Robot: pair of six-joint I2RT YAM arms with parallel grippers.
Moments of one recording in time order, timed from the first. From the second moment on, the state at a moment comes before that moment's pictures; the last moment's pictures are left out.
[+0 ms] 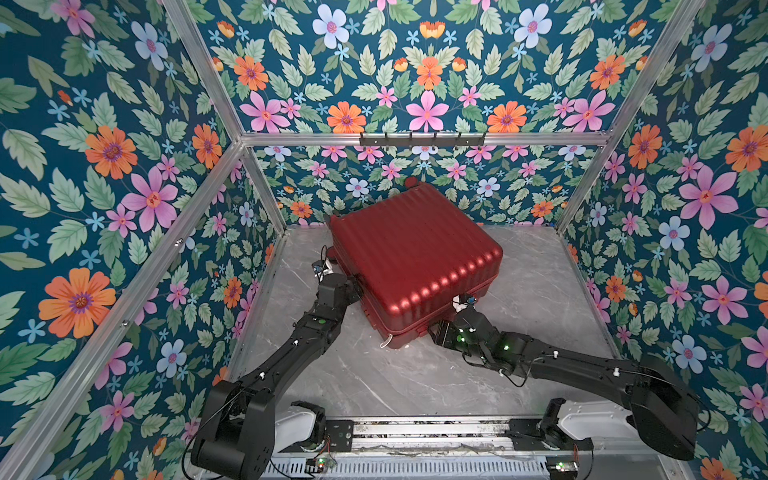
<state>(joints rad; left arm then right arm) -0.33 1.22 0.65 0.08 -0.24 -0.62 0.91 1.22 0.68 -0.12 0.10 0.98</state>
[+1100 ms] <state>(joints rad) -0.31 1.54 0.90 0.13 -0.14 -0.57 -0.15 1.63 1.07 0.20 -0.57 0.92</state>
